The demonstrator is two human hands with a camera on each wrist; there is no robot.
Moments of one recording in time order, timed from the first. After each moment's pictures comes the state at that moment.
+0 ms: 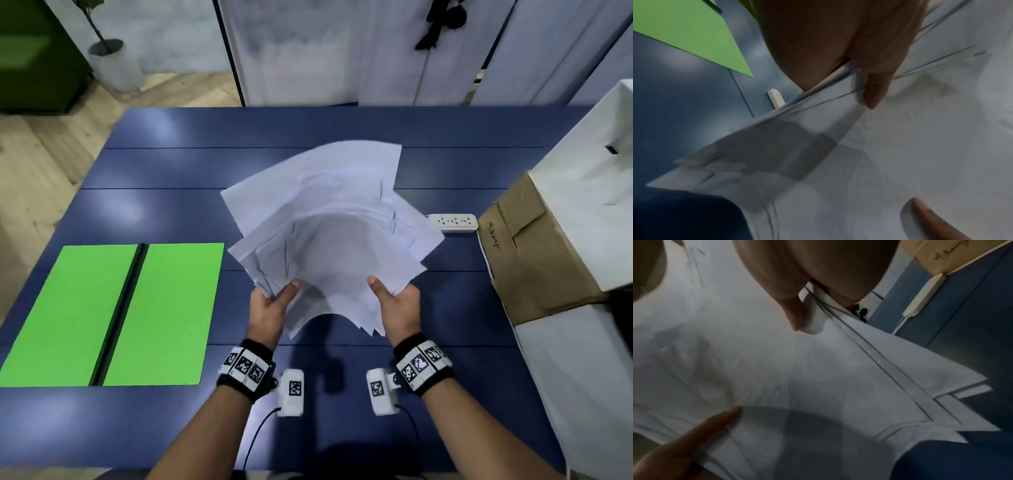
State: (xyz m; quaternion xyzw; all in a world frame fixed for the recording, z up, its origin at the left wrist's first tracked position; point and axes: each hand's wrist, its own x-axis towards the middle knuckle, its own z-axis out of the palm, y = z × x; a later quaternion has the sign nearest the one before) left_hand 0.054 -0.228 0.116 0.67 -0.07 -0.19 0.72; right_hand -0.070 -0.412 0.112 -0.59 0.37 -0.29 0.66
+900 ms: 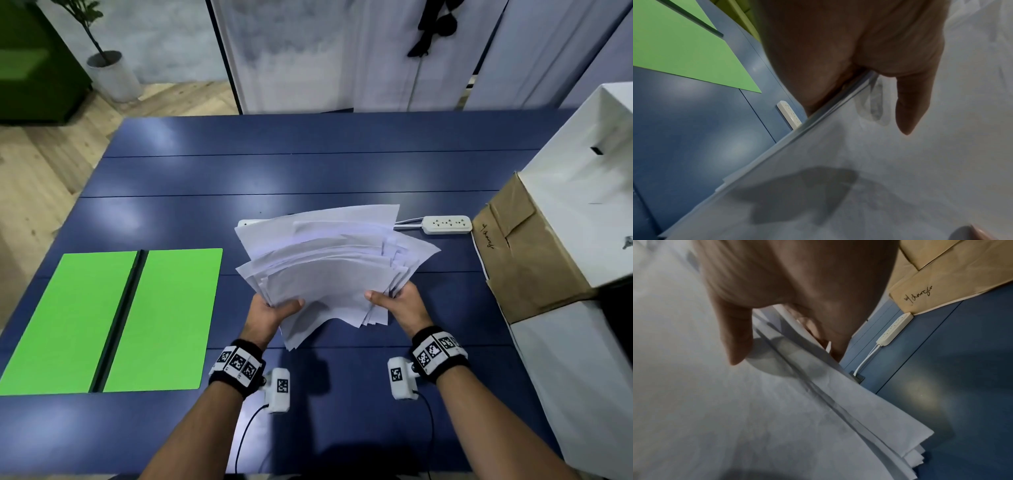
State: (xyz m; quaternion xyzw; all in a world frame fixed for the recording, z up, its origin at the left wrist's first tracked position) left_hand 0.057 -0.216 0.122 0.62 -0.11 -0.32 0.70; right_hand -0.087 -0.452 0.099 -0.62 0.29 -0.13 0.71
